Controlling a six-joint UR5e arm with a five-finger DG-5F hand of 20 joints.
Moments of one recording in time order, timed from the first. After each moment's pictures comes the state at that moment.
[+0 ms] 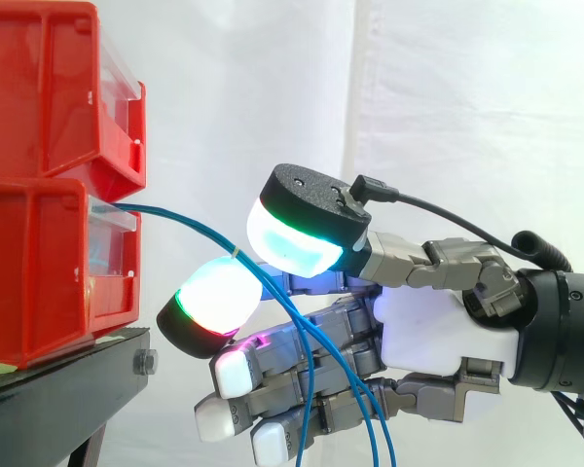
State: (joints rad) arm 0.14 -2.37 -1.23 -2.54 -1.29 -0.18
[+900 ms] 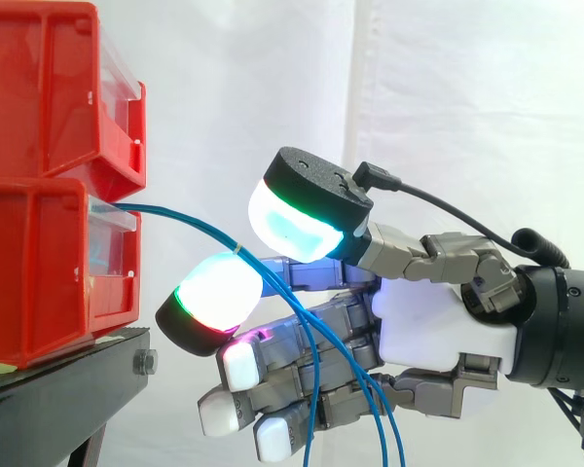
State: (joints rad) arm 0.14 -2.37 -1.23 -2.54 -1.30 -0.18
